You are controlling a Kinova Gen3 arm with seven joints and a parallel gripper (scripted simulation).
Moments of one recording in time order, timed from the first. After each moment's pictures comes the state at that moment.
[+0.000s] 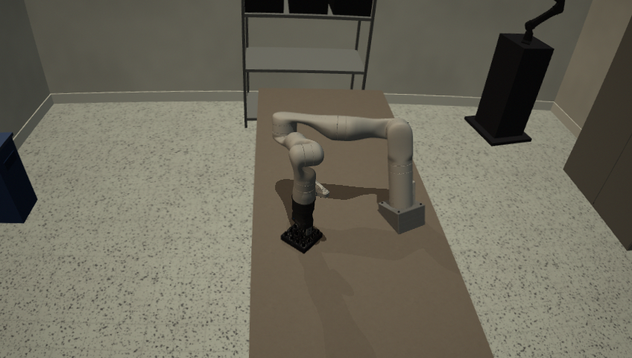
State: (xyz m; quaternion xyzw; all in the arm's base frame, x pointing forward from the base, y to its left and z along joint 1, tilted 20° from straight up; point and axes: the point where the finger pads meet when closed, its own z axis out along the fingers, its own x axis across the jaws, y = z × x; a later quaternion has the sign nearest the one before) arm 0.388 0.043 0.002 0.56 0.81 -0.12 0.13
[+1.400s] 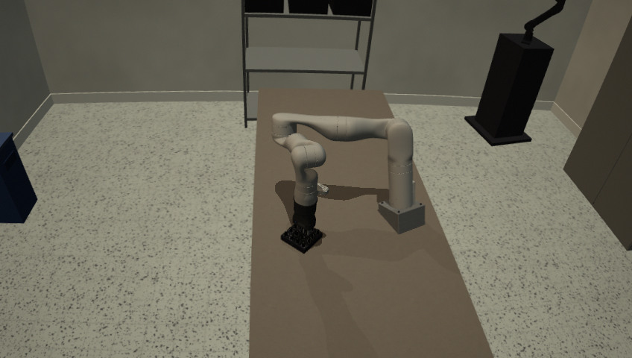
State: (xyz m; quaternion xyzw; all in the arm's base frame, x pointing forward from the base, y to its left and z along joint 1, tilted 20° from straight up) arm 0.388 0.043 0.002 0.42 0.89 -0.14 0.10
